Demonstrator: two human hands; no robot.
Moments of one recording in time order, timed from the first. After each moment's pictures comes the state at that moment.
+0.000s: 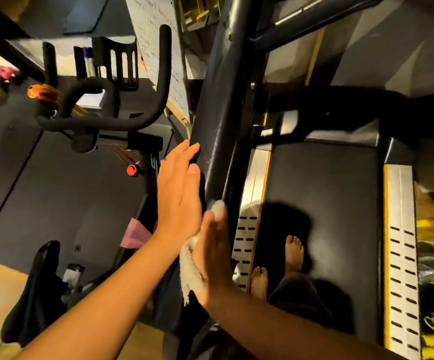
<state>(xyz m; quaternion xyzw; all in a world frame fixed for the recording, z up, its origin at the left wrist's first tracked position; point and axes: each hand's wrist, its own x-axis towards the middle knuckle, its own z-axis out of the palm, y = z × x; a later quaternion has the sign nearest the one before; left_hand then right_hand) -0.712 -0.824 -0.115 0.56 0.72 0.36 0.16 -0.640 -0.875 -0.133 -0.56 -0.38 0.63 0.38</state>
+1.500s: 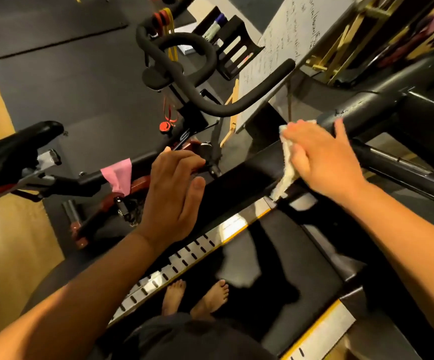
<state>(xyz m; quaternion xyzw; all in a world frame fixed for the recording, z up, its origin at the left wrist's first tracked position) -0.696 -0.831 -0.103 0.39 0.80 0.45 -0.02 -0.598 -0.561 -0.078 -0.14 -0.99 0.04 0.06</state>
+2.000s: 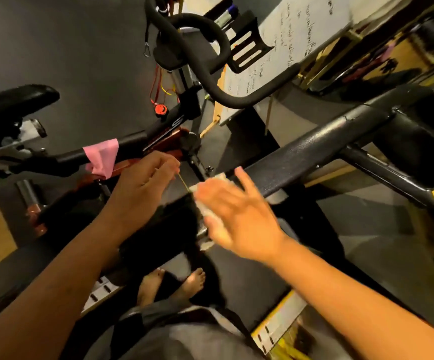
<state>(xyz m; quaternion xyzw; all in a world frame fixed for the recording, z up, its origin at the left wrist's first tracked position) -0.752 -0.939 -0.117 0.21 0.72 0.60 0.27 -0.615 -0.772 -0.101 0.05 -1.00 0.06 -0.01</state>
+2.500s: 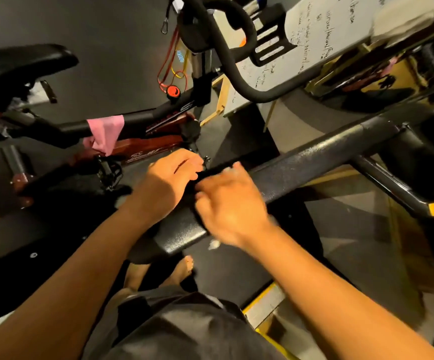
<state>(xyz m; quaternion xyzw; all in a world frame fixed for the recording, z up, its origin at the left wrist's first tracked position) -0.749 -0.955 -0.144 0.17 0.68 0.63 0.34 -0.662 -0.845 -0.085 -0.08 -0.99 0.00 -0.13</state>
